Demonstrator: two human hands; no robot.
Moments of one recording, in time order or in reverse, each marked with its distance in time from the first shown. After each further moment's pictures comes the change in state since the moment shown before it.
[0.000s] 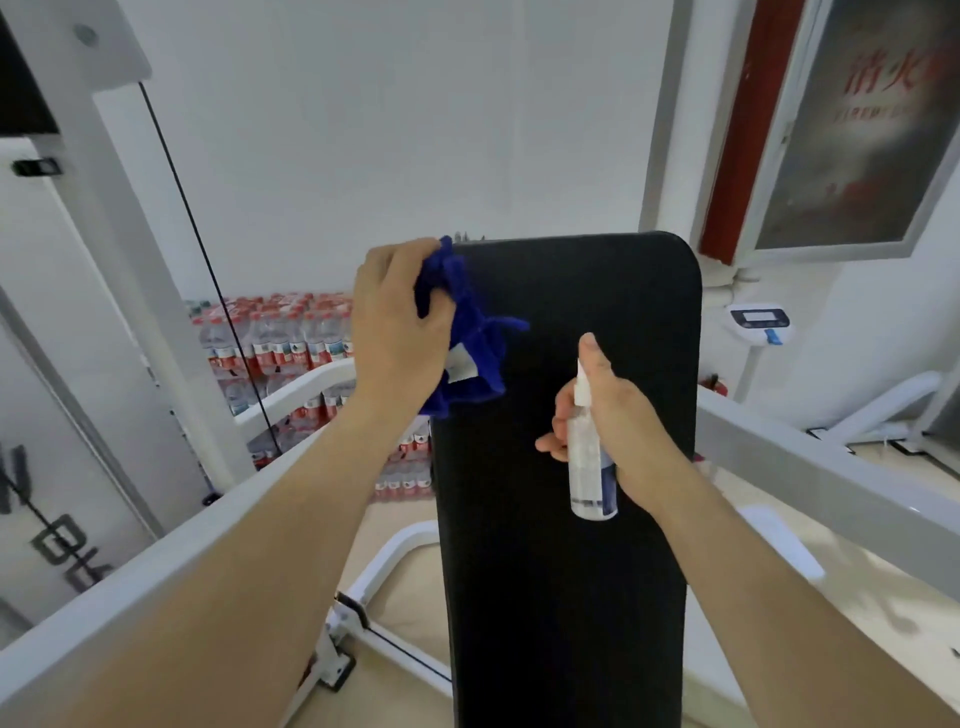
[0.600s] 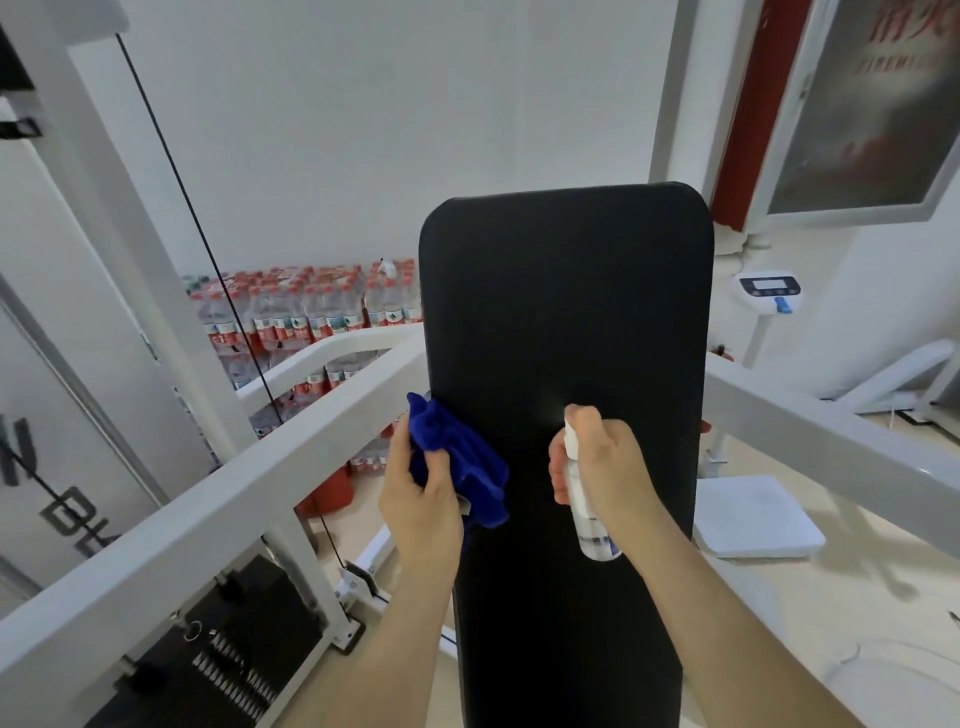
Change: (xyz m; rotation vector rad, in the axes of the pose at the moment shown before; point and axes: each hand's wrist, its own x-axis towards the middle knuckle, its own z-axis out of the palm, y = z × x) left_hand -0.168 -0.023 0.021 -0.356 0.049 -0.713; right_hand -0.014 0.079 0.013 -0.060 0.048 -0.161
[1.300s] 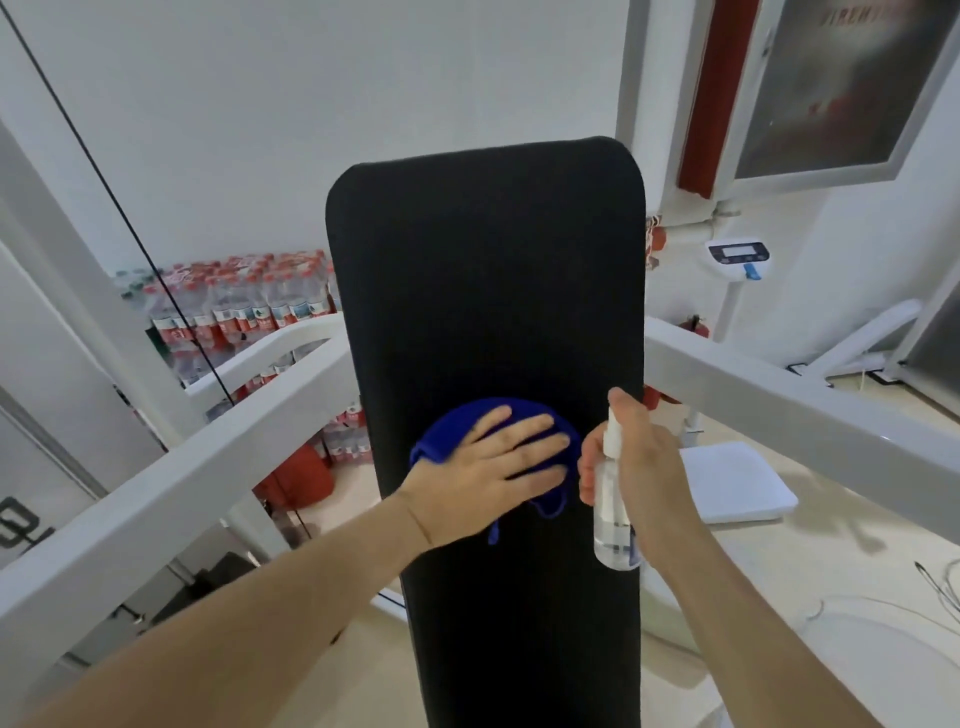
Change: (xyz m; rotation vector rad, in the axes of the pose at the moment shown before) left_hand 0.015 -0.019 0.053 1.064 -0.863 1.589; right_hand 0.003 0.034 -0.071 0.160 0.180 0.153
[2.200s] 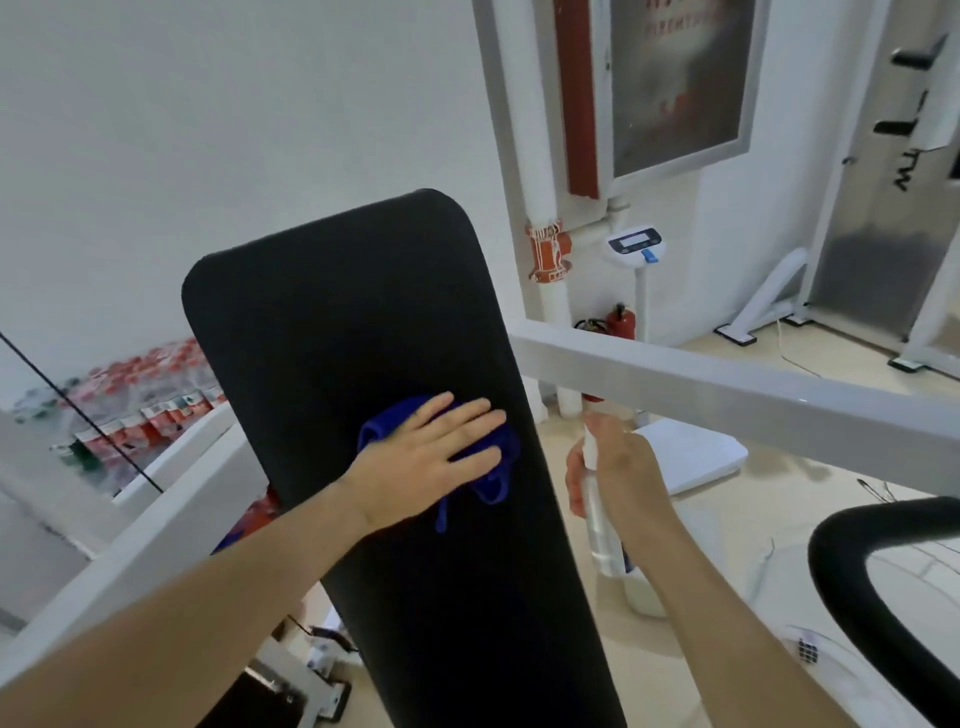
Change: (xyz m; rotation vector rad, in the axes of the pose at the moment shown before) left_hand 0.058 -0.018 -0.034 0.089 -0.072 0.163; right_hand -0.023 0.004 -0.069 0.098 0.136 -0.032
